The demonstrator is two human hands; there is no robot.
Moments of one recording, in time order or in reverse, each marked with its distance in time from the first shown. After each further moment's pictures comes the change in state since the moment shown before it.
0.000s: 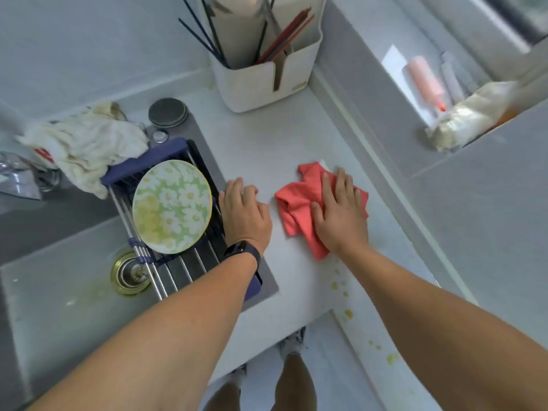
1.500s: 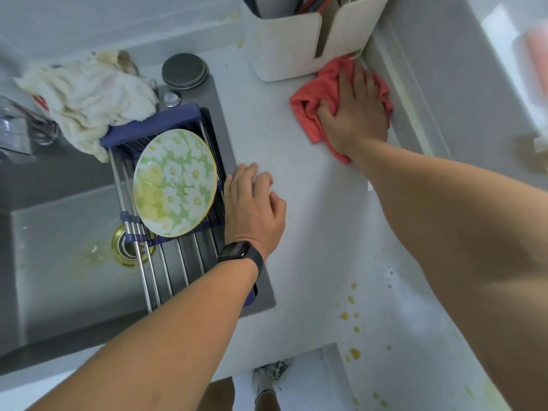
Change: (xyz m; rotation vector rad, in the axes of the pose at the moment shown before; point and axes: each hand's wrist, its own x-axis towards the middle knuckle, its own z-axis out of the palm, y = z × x) left_hand -0.001 0.002 0.009 0.097 0.022 -0.053; right_hand 0.210 -0.032 0.000 0.011 0.033 -0.165
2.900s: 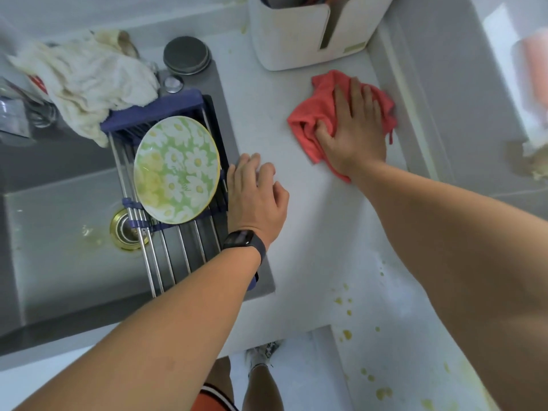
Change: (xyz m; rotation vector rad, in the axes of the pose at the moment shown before) left_hand -0.001 0.003 0.000 0.052 0.010 0.025; right_hand -0.046 0.001 0.003 -0.063 0.005 -0.070
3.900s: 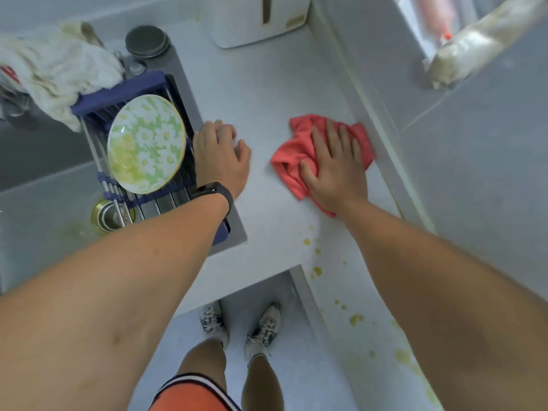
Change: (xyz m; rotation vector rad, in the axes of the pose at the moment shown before) left_hand 0.001 0.000 -0.006 -0.025 0.019 0.017; right_hand -0.174 0.033 0.001 0.003 0.068 -0.006
